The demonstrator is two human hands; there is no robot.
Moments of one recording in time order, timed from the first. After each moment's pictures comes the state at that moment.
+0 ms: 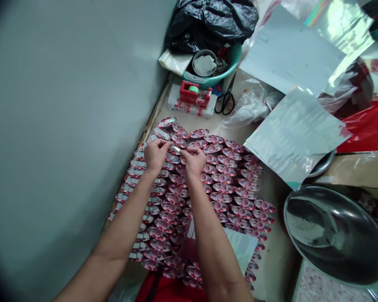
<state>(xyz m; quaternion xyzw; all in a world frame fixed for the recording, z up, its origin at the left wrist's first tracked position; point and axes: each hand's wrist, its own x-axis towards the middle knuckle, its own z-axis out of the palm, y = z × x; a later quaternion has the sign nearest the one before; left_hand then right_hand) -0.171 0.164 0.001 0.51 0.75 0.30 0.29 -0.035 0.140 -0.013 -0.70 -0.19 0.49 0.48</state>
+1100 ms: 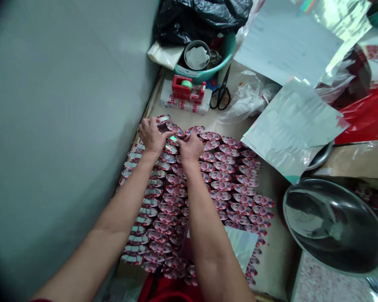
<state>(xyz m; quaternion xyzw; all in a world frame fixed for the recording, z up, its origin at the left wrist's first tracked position) -0.160 0.223 -0.019 0.61 0.77 0.16 0.11 -0.029 0.190 -0.014 -0.83 -0.43 0.29 0.20</state>
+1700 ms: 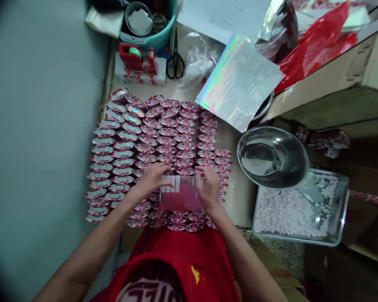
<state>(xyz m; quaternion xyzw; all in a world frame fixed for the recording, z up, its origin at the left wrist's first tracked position) -0.094 -0.033 0.018 0.79 0.45 0.00 0.42 0.143 -0.122 0.050 -0.76 -0.54 0.23 0.28</state>
